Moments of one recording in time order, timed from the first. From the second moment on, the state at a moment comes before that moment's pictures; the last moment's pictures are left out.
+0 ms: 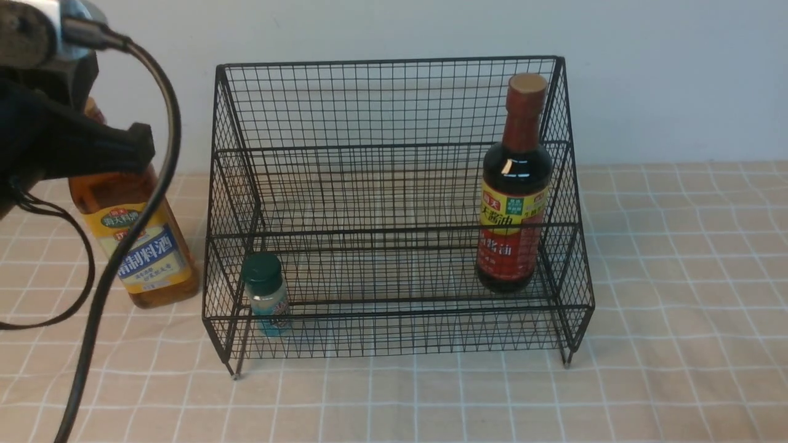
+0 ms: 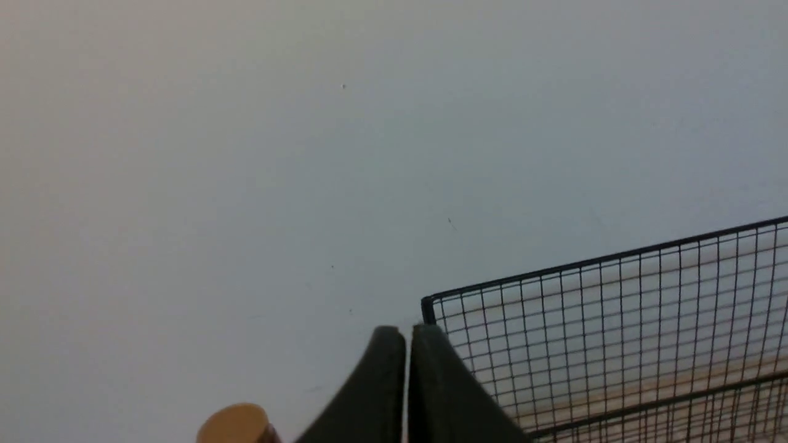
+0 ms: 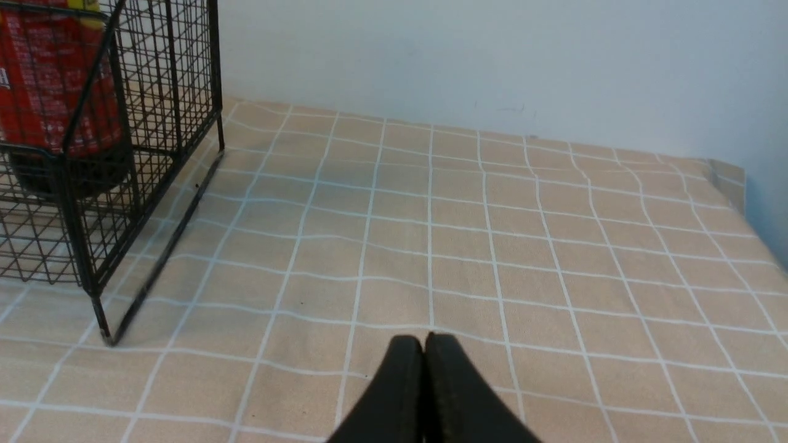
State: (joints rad) right arm -0.04 -0.01 0.02 0.09 0.38 -0.19; left arm -0.42 0.92 -0.75 1.53 0.33 -1.39
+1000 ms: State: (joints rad) right arm -0.04 -0.01 0.02 0.09 0.38 -0.19; left arm 0.03 0.75 -0.50 -0.01 -0.35 0.04
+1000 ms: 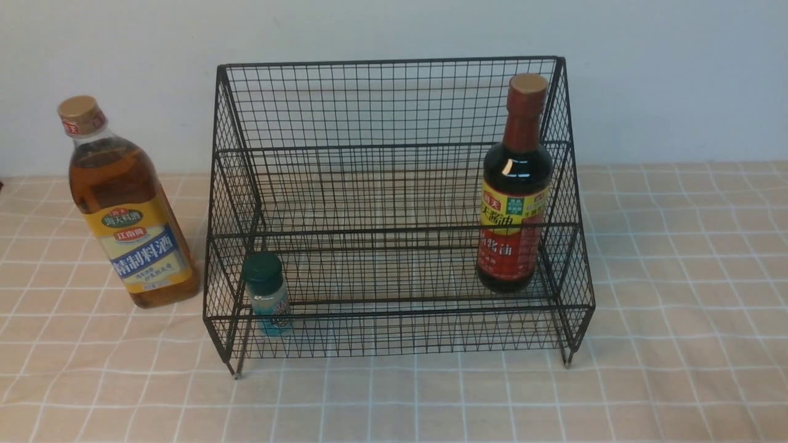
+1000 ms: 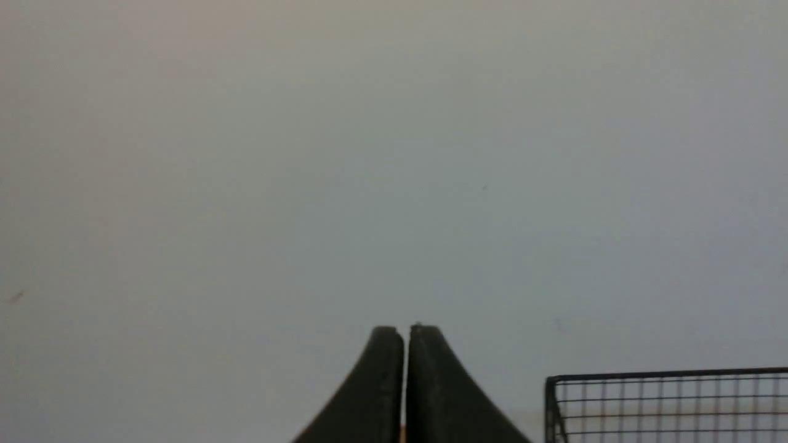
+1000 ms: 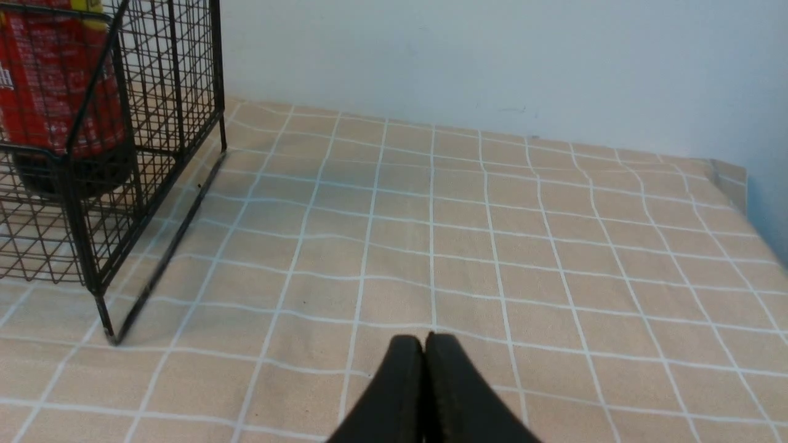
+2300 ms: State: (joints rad) right arm -0.04 -0.01 0.02 0.09 0.39 -0.19; left arm 0.03 1.54 -0.79 -0.08 -0.55 0.06
